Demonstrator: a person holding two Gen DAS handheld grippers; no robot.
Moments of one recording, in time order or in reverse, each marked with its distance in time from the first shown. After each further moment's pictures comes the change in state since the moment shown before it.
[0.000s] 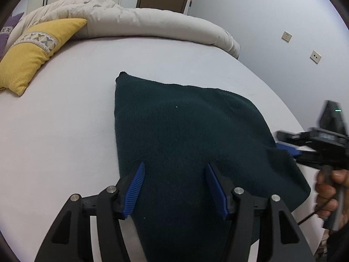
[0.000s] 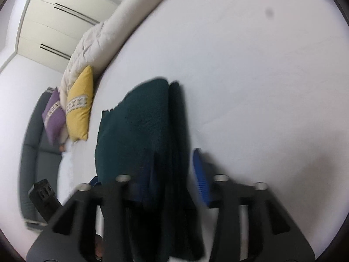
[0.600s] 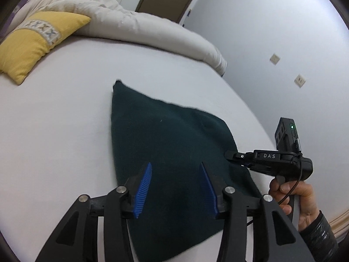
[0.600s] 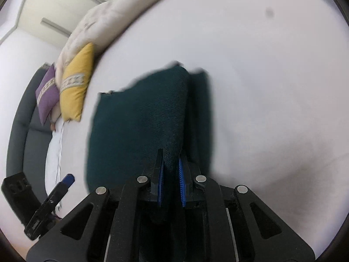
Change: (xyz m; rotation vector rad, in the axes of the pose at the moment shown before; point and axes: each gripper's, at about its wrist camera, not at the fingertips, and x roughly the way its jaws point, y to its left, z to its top) left arm -0.040 0.005 0.008 -0.101 -0.027 -0.151; right arm 0.062 0.037 0.025 -0.046 0.133 -0.021
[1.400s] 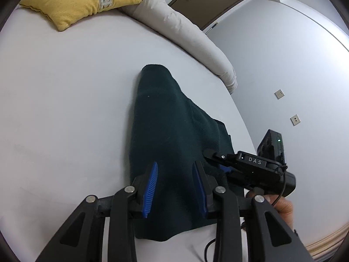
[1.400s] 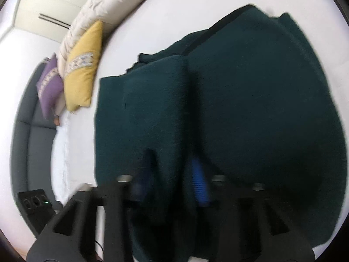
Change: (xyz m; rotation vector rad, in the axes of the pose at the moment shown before) left arm -0.055 0.103 -0.036 -0.302 -0.026 -0.127; right arm 0.091 0.120 -0.049 -0.007 0.072 -0.006
